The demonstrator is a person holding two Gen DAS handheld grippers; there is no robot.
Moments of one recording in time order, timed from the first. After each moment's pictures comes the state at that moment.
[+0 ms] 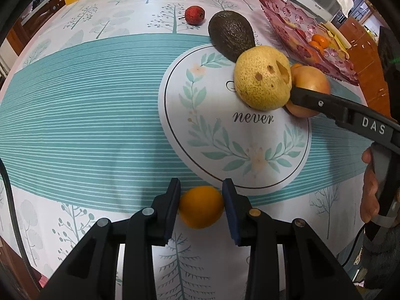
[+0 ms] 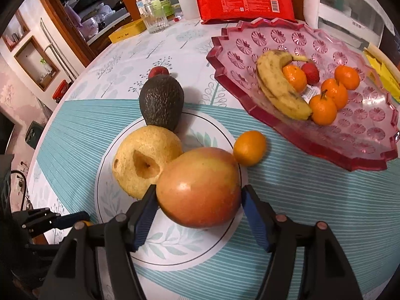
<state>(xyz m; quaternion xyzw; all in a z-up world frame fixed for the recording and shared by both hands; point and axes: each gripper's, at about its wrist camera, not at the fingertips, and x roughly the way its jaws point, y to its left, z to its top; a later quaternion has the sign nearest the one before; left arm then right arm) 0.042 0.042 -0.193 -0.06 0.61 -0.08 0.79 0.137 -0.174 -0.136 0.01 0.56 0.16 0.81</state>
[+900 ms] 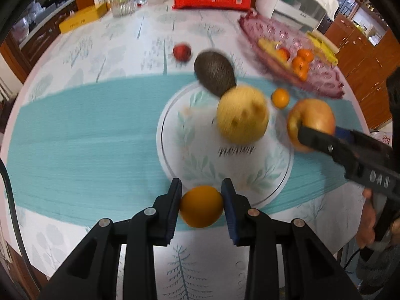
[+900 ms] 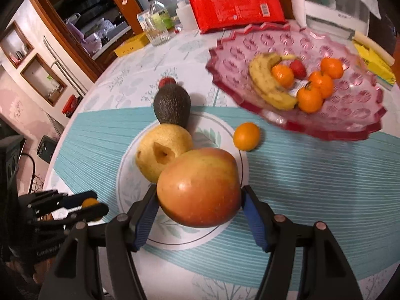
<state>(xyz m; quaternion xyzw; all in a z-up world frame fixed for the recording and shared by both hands) 0.066 0.022 -0.134 -0.02 0.57 -0.10 0.82 0.106 -0.189 -0.098 0.05 0.53 0.17 0.83</state>
